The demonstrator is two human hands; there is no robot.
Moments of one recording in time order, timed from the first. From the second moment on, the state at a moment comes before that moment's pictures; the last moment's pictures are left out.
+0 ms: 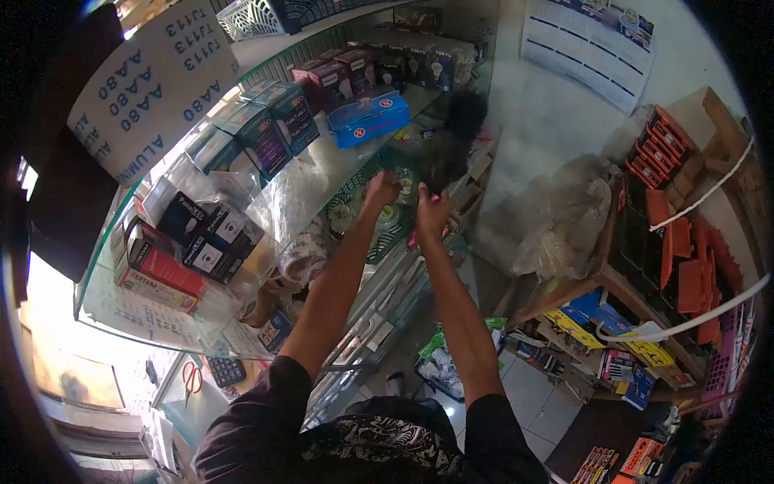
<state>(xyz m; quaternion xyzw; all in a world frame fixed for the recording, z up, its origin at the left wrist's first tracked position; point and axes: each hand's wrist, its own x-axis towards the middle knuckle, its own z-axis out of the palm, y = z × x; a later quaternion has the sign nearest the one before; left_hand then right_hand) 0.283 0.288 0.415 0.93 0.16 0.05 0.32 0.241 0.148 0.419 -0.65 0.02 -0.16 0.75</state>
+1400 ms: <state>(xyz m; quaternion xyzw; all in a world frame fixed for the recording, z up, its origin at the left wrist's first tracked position) 0.199 0.217 0.460 0.96 0.01 0.21 0.21 -0.009 -0.075 0.378 -0.60 0.15 -0.02 0.78</state>
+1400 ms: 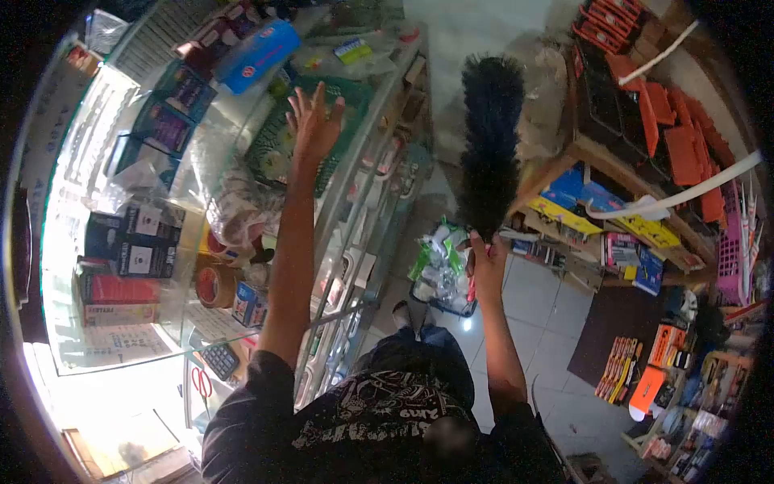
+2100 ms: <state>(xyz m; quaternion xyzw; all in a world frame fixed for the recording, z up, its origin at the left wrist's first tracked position) -0.067 -0.012 0.033 0.95 -0.23 -0.12 0.19 -0.337 -0.160 0.126 -0.78 0.43 0.08 0.44</state>
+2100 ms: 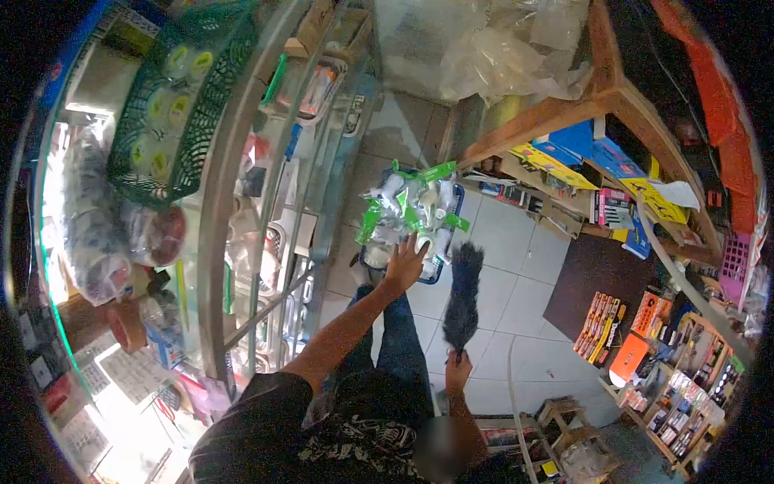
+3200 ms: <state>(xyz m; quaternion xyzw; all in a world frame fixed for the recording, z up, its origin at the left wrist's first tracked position) -0.091 0.036 0.133 0.94 0.01 -0.20 0.27 -0.300 -0.180 0.091 -0.77 0.39 0.09 0.49</state>
